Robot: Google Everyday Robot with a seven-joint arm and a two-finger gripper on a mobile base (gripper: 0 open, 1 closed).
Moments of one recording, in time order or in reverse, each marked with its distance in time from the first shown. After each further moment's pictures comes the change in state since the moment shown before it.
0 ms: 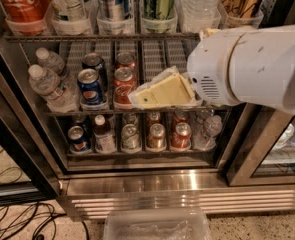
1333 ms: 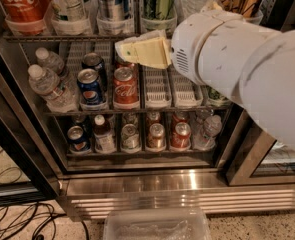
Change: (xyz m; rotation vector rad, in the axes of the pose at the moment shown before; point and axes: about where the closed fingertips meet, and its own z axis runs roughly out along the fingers) arm -0.050 -0.042 0.016 0.281 -0.238 0.157
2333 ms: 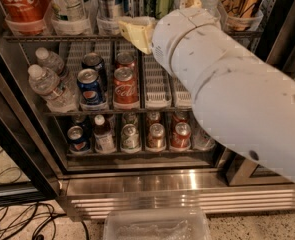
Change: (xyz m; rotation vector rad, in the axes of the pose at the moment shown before) arm -0.020 0.002 0.035 0.098 -0.175 -0.043
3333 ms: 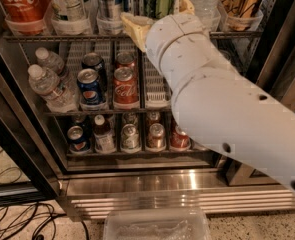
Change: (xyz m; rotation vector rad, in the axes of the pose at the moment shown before) arm 0.009 -0.005 0.018 0.089 -0.049 0.001
